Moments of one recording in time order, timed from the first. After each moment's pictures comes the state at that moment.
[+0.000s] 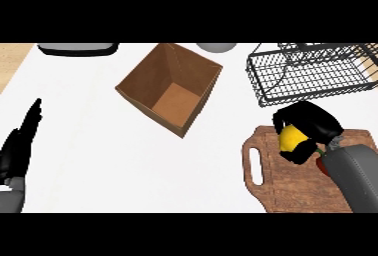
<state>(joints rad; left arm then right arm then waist) -0.09 0.42 0.10 -1.34 -0.16 0.15 0.05 -0.41 -0.46 0.22 -1.18 0.89 0.23 -0.32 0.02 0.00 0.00</state>
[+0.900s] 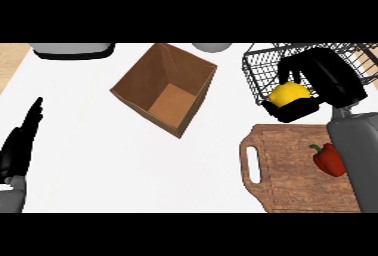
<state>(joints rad) -0.09 0.40 0.11 -1.37 -0.18 0.14 0.09 -0.59 -0.38 0.04 -1.38 0.80 0.16 -0.19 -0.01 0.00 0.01</state>
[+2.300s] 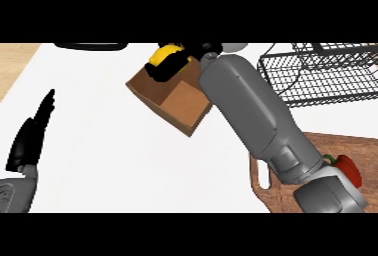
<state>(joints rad) -0.17 0.37 0.10 -1.30 -0.22 0.11 0.06 -1.27 0.00 0.18 -0.62 0.53 -0.09 0.09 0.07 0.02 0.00</state>
